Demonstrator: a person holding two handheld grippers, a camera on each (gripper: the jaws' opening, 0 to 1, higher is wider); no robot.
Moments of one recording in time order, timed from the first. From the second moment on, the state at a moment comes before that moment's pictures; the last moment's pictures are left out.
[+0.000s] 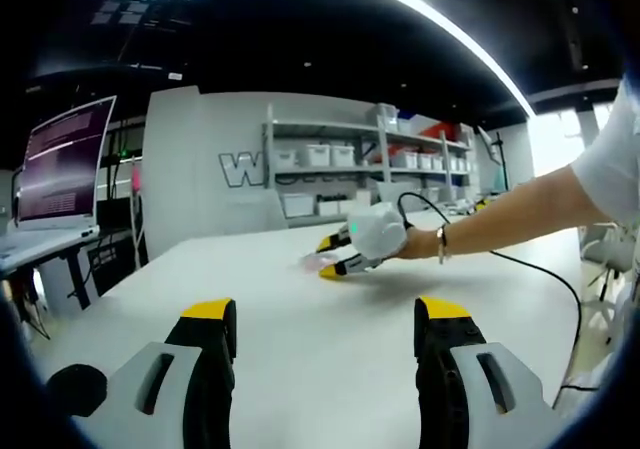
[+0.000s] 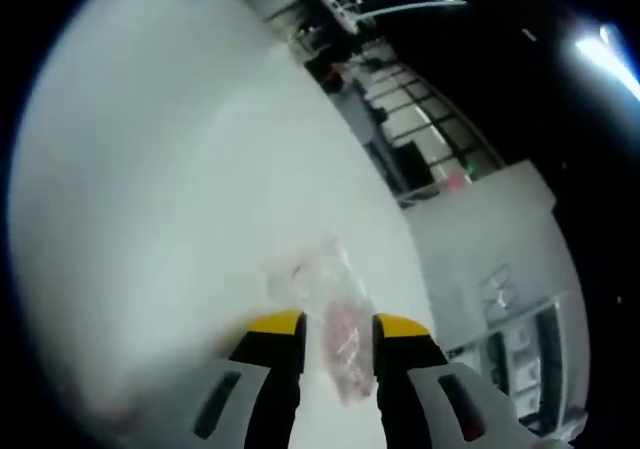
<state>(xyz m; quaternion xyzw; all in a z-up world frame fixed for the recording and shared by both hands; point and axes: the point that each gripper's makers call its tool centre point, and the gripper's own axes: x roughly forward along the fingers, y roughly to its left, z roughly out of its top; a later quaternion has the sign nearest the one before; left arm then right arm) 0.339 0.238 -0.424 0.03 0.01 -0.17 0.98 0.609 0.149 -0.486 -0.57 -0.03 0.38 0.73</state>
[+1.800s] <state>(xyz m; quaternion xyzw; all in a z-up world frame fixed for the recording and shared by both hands) 0.334 0.240 -0.418 0.04 0.00 -0.17 0.99 0.646 0.090 -0.398 -0.24 0.00 0.31 0.92</state>
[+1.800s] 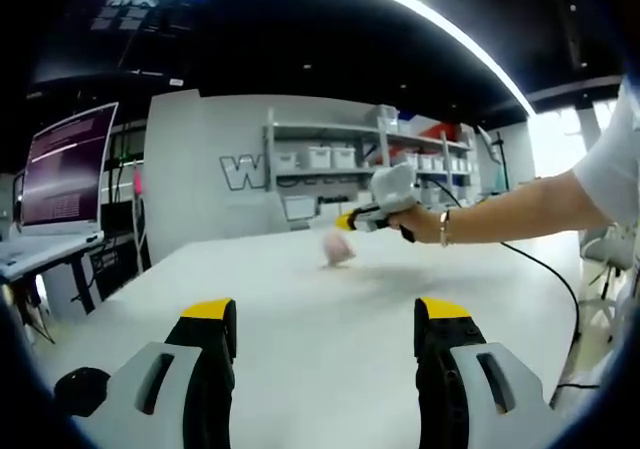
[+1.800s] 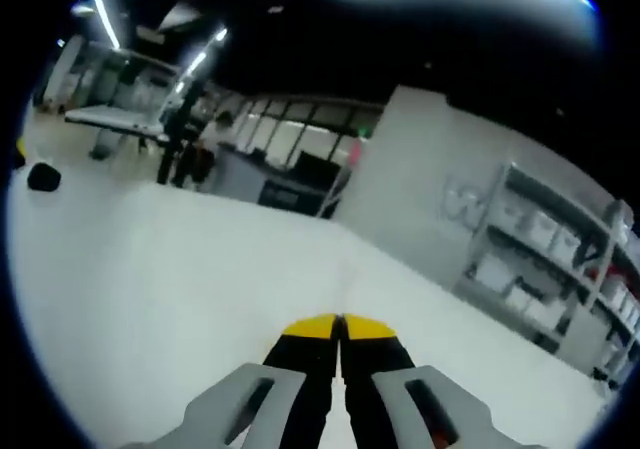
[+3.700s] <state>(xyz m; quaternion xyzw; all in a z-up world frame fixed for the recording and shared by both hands) 0.321 0.219 -0.407 0.05 -0.01 -0.18 0.98 0.594 0.084 -0.374 -0.23 -0.05 0.33 0.91</state>
